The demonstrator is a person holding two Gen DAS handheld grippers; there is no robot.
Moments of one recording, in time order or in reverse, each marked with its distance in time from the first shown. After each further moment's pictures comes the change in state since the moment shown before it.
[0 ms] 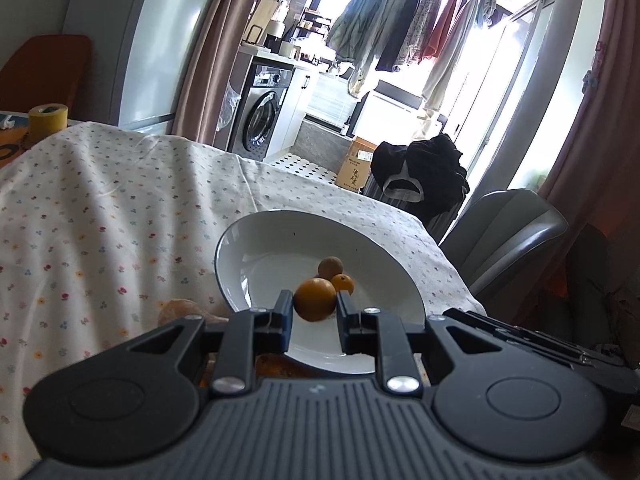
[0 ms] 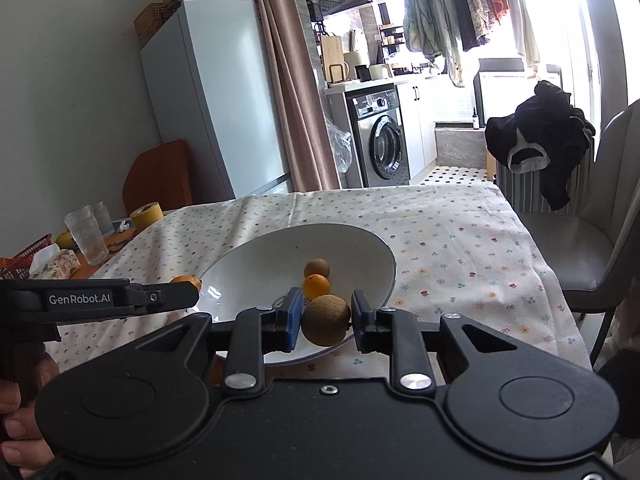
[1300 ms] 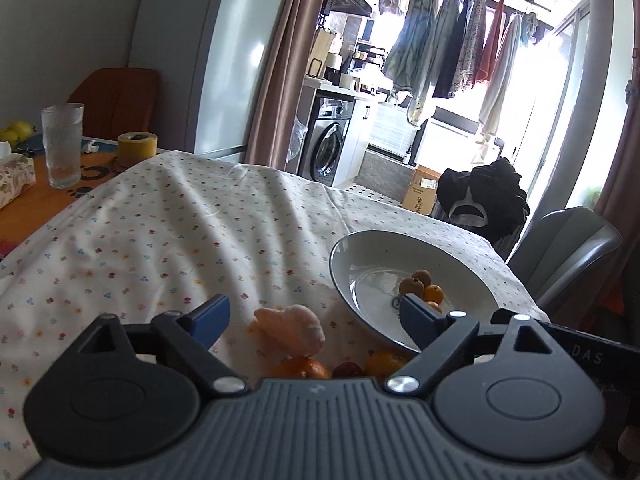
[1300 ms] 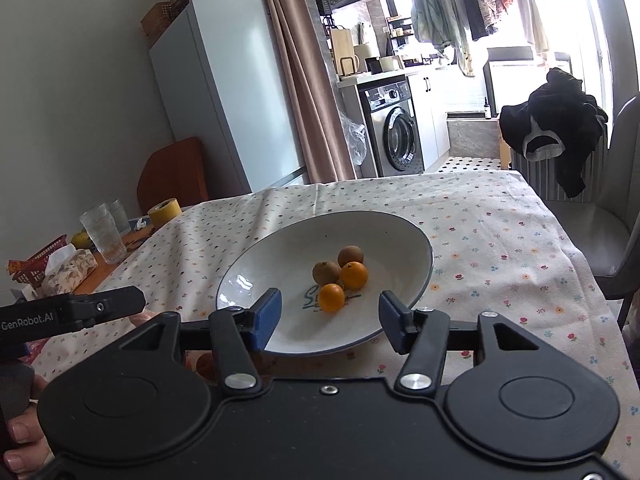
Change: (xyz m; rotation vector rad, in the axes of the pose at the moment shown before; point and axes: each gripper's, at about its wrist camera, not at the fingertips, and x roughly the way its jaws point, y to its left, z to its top) left arm -0.057 0.034 -0.013 0.002 -0.113 0.217; right arm -0.005 0.021 -0.006 0.020 0.009 0.050
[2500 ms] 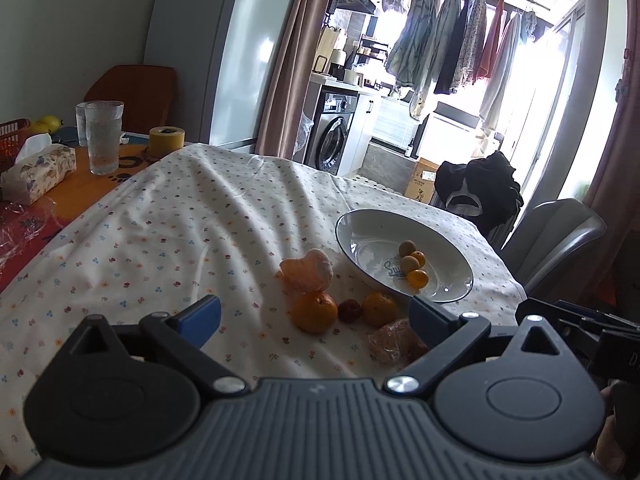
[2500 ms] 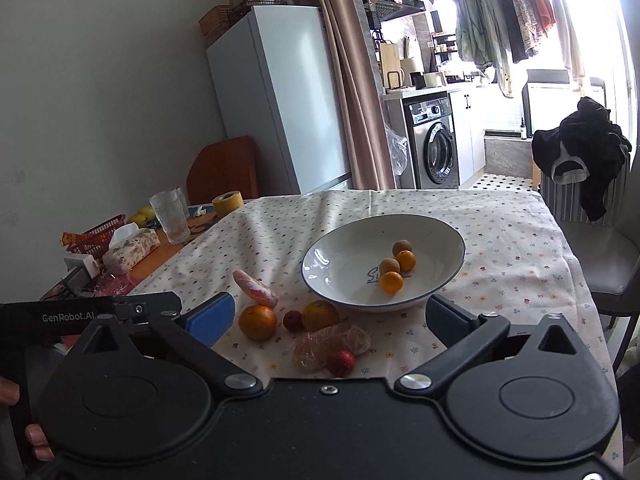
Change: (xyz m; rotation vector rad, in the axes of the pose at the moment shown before) left arm -0.088 0.006 -0.020 0.001 0.032 0.004; right arm -0.086 0.036 -0.010 -0.087 -0.010 0.099
